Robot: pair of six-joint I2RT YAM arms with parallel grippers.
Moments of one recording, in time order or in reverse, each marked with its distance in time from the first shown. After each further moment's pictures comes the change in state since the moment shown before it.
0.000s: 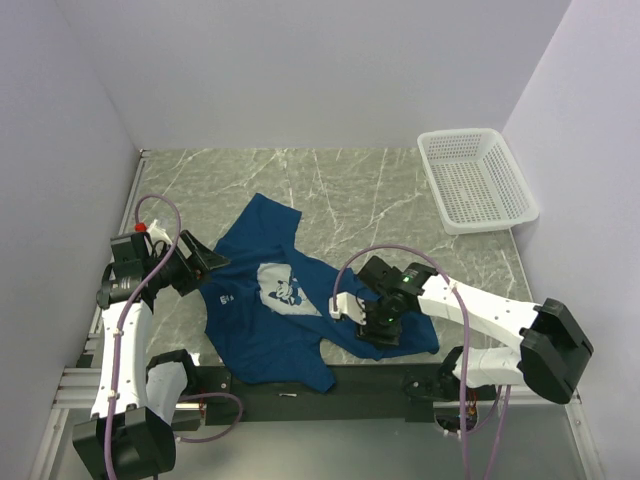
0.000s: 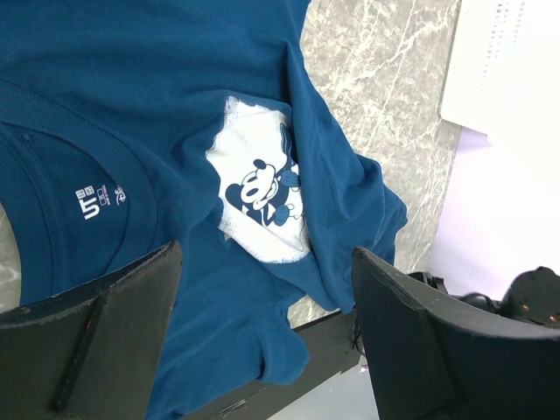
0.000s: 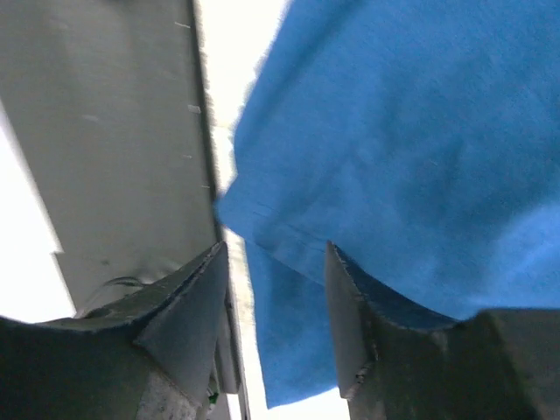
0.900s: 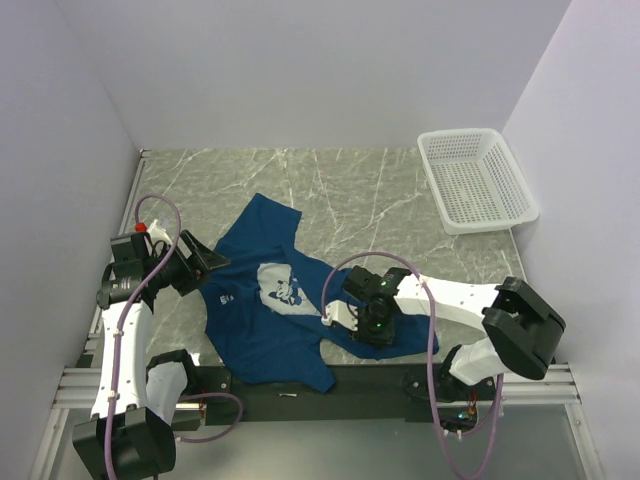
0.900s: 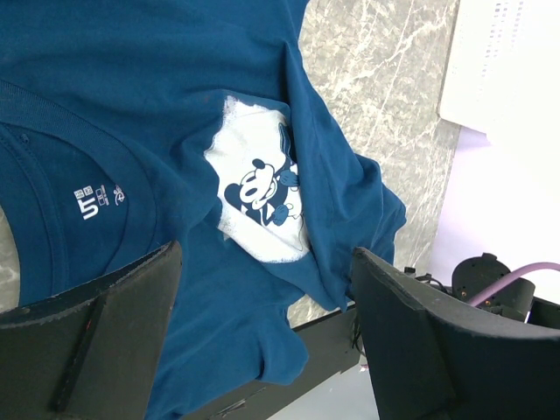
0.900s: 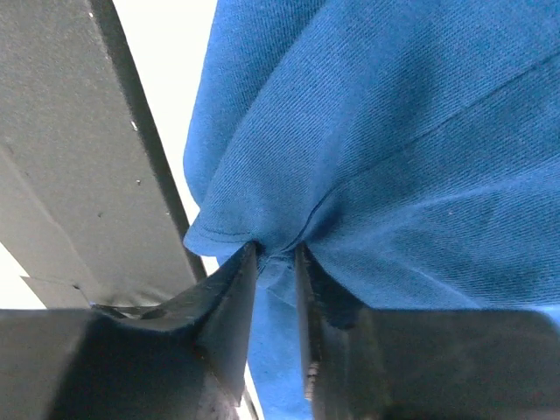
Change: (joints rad) left arm 0.000 -0.003 0.000 0.000 0.002 0.000; right arm 0.069 0.190 -0.019 0.086 0.123 0.092
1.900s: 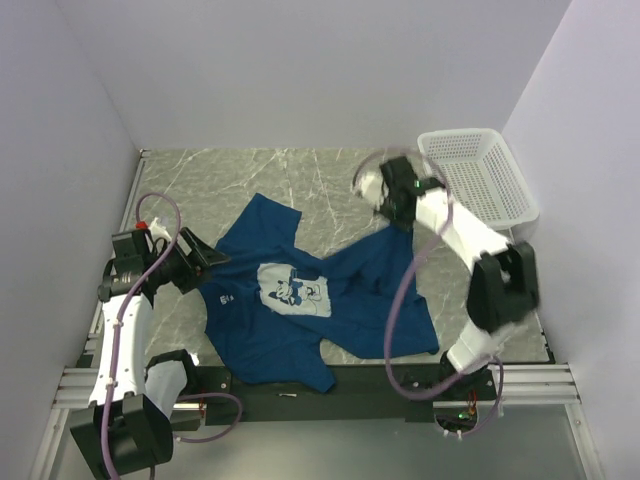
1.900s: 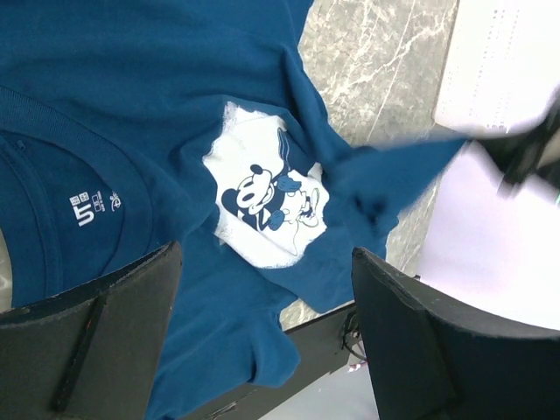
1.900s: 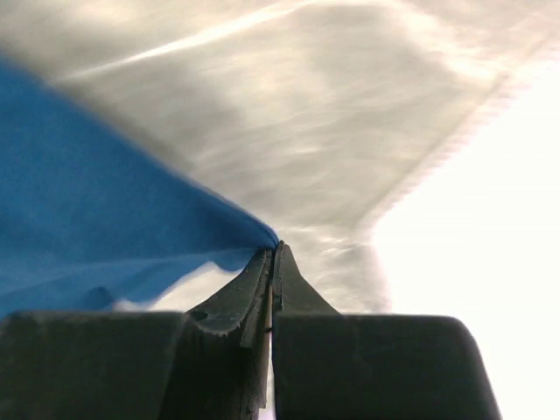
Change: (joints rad) left arm 0.000 0.056 0.002 0.035 0.009 -0.026; right arm -0.514 0.177 0.538 0.024 0.404 -0.149
